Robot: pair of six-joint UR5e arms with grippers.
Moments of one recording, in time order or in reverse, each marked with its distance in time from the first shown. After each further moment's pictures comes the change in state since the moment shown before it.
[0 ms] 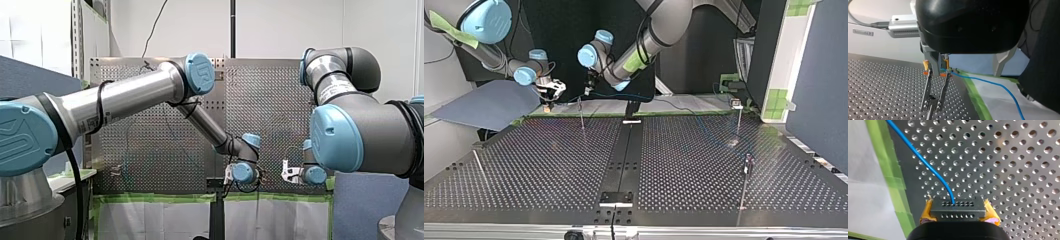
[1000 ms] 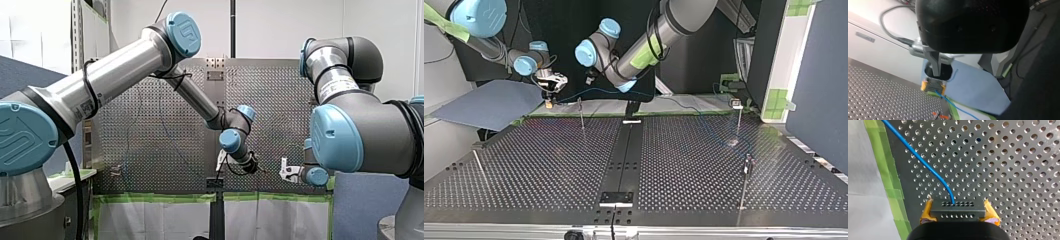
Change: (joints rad) left arm 0.007 0.256 -0.201 -0.283 0.155 -0.197; right arm 0.004 -0.074 0.155 -0.141 -0.053 0.032
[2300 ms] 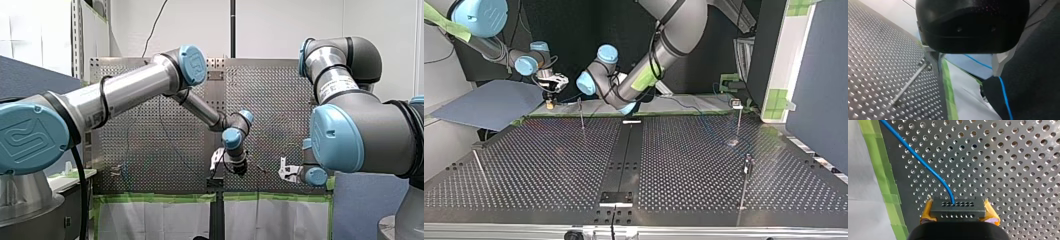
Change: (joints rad) left arm 0.087 -0.191 0.339 -0.343 -0.071 -0.068; right arm 0.007 0.000 -0.001 -0.015 -0.004 0.006
